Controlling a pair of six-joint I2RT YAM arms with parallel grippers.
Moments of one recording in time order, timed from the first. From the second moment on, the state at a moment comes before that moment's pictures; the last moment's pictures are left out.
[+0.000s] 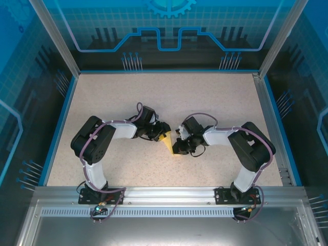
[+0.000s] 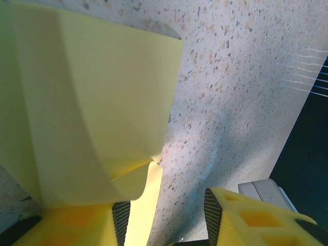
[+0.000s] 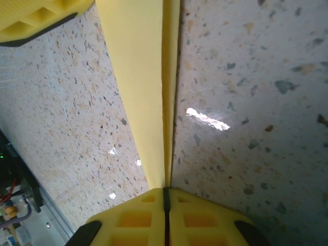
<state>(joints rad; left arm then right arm) -0.48 1.86 0.90 0.07 0.53 -1.10 0.62 1.74 0.79 -0.25 -0.57 0.58</state>
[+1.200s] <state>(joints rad) -0.48 1.86 0.91 0.05 0.53 -1.10 0.62 1.80 0.79 0.00 -0.63 0.74</state>
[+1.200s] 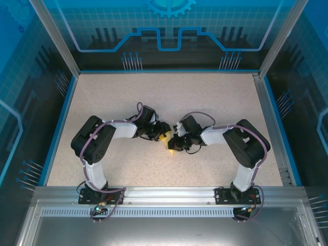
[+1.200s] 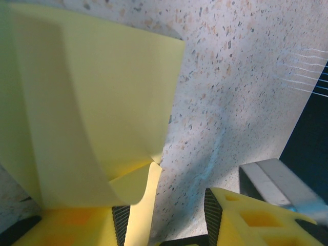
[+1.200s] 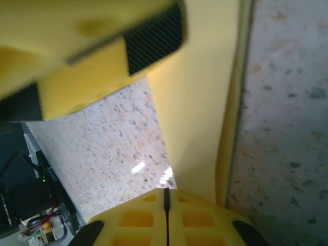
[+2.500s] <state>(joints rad) -0.48 1.87 0.92 0.03 0.54 -1.10 0.60 1.60 0.68 -0.14 -0.69 0.67</state>
